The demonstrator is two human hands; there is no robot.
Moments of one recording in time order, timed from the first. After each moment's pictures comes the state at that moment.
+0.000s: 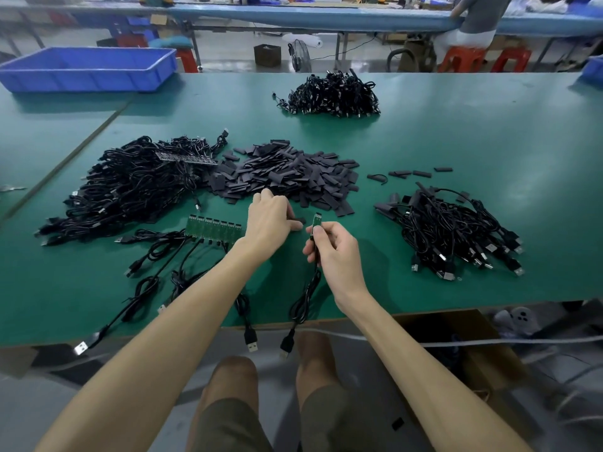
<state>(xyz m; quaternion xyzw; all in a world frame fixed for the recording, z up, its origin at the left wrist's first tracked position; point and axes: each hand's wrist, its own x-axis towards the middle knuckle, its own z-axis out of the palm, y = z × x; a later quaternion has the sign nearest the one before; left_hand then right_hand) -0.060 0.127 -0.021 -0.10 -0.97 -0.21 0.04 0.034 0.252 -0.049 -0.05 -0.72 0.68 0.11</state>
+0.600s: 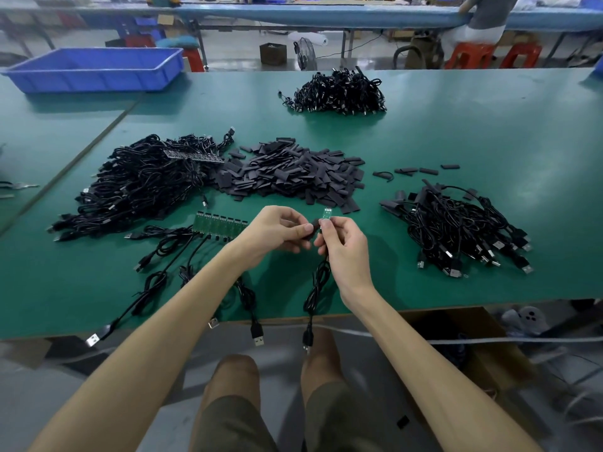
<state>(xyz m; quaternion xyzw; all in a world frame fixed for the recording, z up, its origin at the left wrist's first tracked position) -0.023 0.103 -0.013 -0.10 -0.75 -0.63 -0.19 0.033 0.252 -0.053 -0.07 -0.70 0.69 0.15</state>
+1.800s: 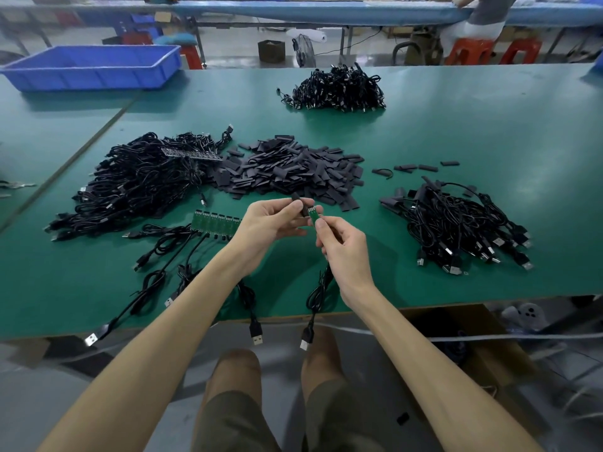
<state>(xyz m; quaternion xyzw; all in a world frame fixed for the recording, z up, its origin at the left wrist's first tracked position) -0.022 0.101 -0.026 -0.13 -0.64 -0.75 -0.13 0.032 0.255 -0.058 -0.04 -0.73 0.66 0.14</state>
